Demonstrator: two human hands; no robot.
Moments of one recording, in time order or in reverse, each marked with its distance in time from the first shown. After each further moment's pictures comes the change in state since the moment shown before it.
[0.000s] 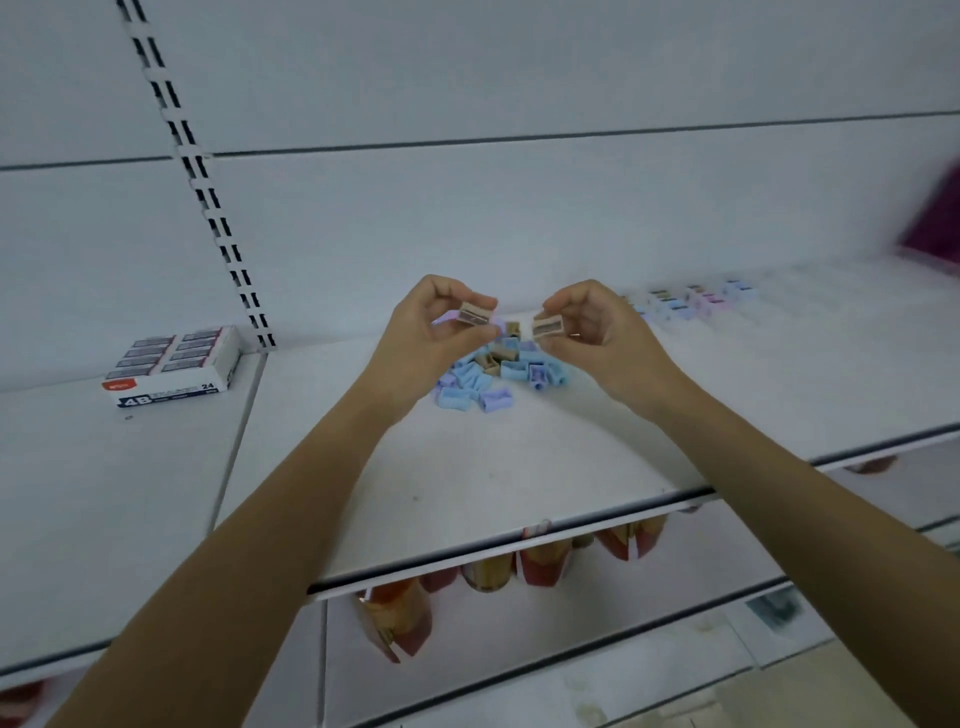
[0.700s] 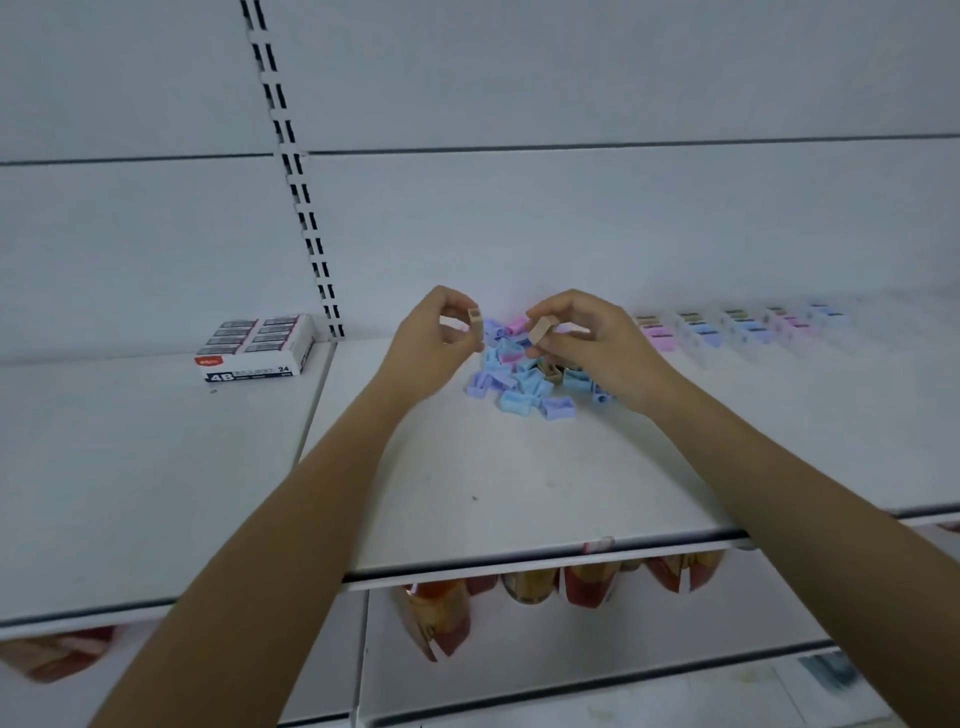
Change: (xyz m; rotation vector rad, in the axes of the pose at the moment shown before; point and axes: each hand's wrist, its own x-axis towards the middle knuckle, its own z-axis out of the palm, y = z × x) left_hand 0.008 -0.024 -0.054 0.475 0.192 -0.035; right_hand 0.034 0.000 0.045 -0.003 -0.179 0.040
